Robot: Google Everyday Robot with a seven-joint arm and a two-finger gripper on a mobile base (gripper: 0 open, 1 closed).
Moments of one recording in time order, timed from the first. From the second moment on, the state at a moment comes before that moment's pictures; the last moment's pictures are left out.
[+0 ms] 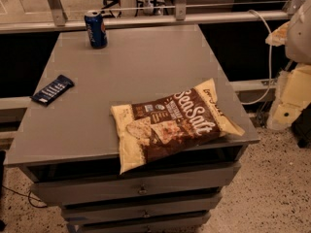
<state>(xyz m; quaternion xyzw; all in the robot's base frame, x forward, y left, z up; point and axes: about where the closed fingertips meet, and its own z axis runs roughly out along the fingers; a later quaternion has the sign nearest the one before) 0.438 -0.217 0.976 -0.60 0.78 -0.03 0.16</state>
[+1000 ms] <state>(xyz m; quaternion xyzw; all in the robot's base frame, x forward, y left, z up) 0.470 -0.173 0.965 -0.61 0.76 0.01 0.22</state>
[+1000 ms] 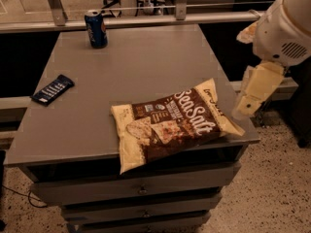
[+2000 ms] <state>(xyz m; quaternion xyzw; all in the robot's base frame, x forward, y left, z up) 0.577 -0.046 0.953 -0.56 0.73 0.09 0.38</state>
